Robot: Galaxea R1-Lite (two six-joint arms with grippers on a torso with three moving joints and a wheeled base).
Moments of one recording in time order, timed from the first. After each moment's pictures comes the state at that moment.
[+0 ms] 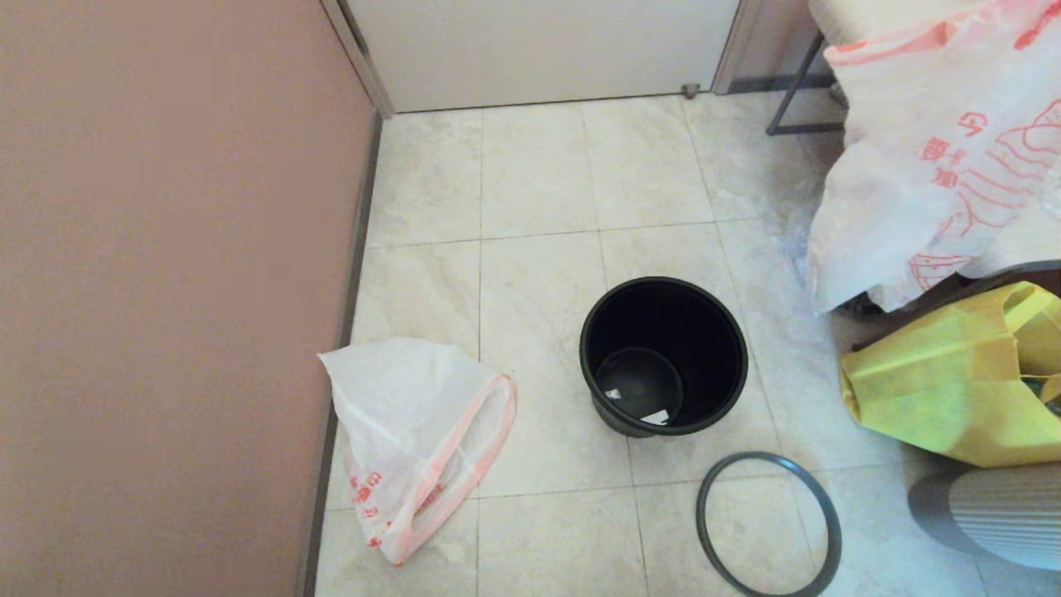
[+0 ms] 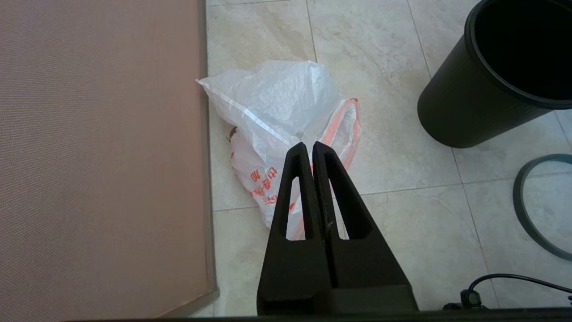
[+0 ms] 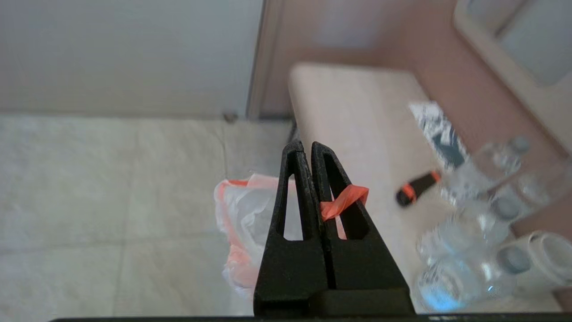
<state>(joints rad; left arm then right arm) 0.00 0.00 0.00 -0.04 -0.02 0.01 0.12 1.54 -1.97 -0.02 -0.28 -0.25</state>
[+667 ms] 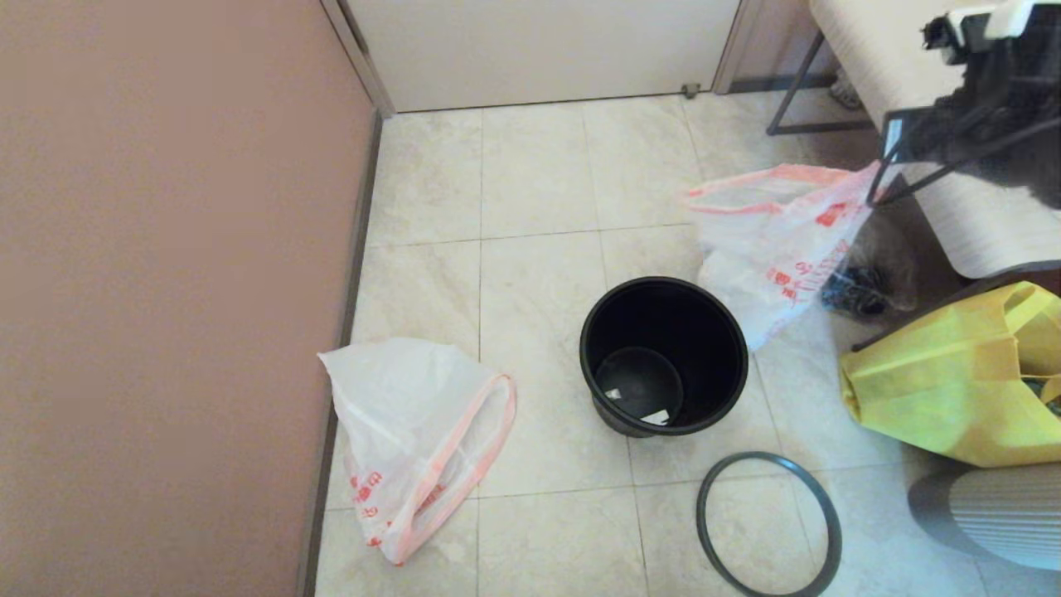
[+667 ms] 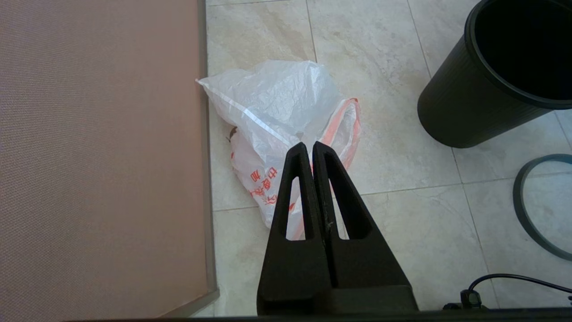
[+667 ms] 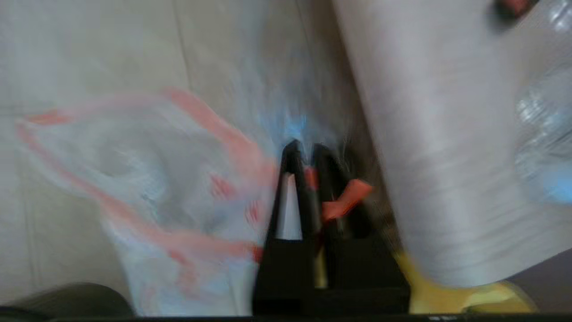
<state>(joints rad) 0.00 0.00 0.00 -0.04 -0.02 0.01 0.03 1.98 -1.87 -0.12 -0.37 -0.14</state>
